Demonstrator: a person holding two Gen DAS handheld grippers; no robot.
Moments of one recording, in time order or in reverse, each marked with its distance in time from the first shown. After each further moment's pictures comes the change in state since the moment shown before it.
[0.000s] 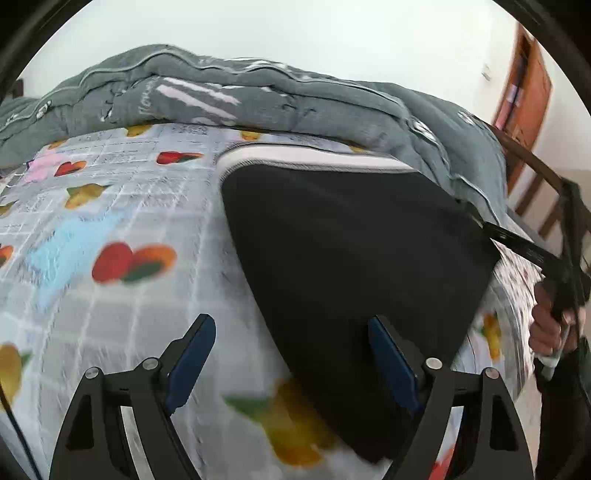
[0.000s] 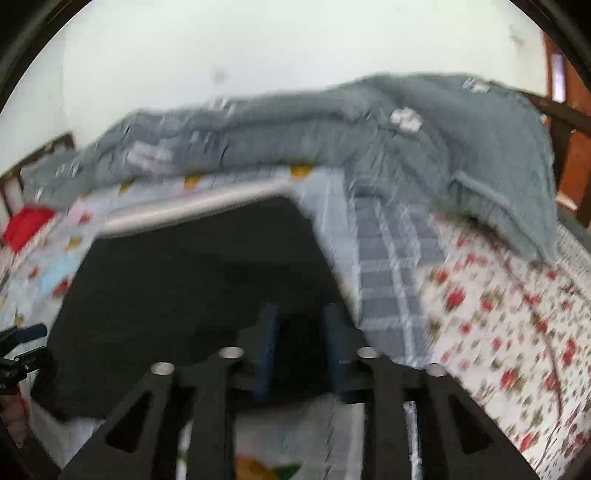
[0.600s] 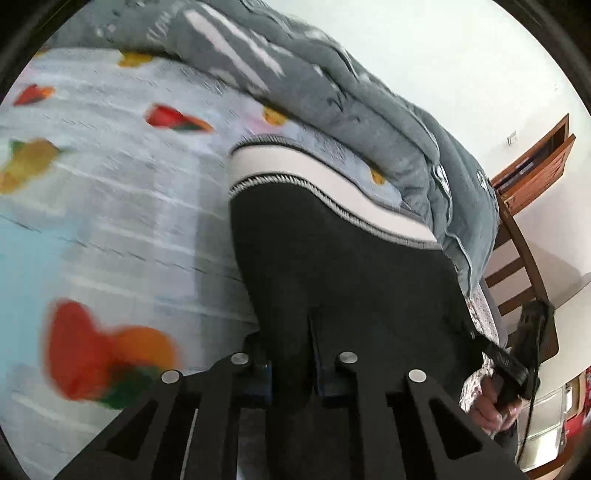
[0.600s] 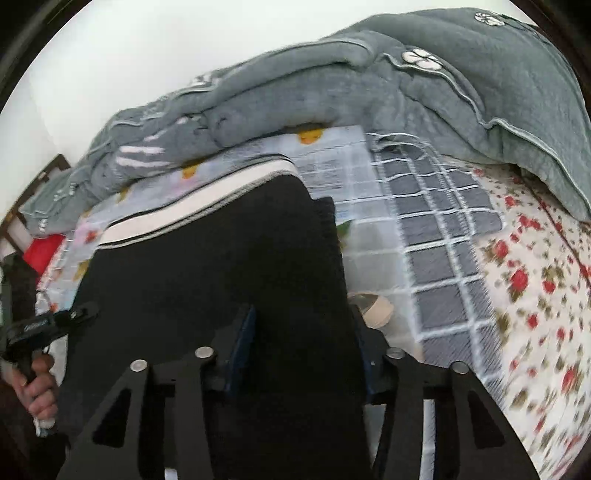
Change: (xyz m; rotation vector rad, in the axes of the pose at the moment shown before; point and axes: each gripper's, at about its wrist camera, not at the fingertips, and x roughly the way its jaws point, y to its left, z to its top) left arm 0.059 0.086 0.065 -0.270 0.117 -0.245; right arm 0.039 0.029 0.004 0.143 0.214 0.183
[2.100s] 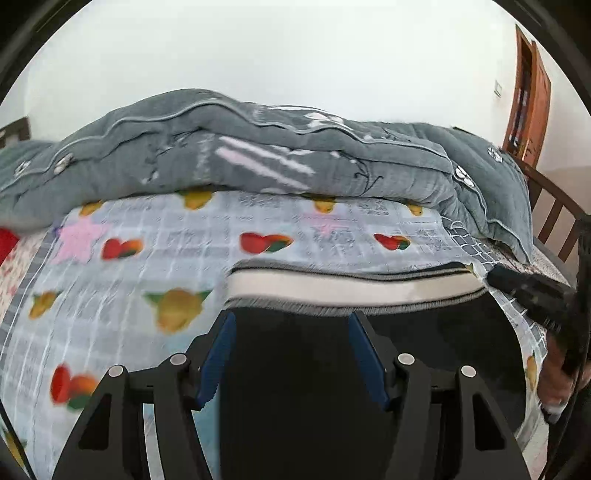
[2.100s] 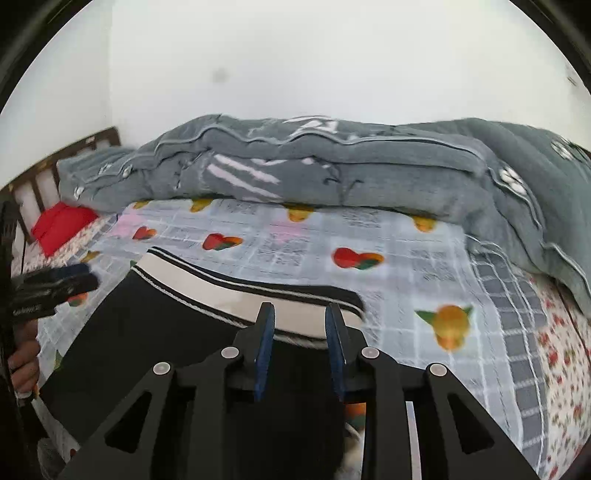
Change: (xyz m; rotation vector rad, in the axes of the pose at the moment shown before) left arm -0.090 -0.008 0.028 0.382 -0.212 0.306; right arm 0.009 0.172 0.011 -0.278 -0.186 -0.043
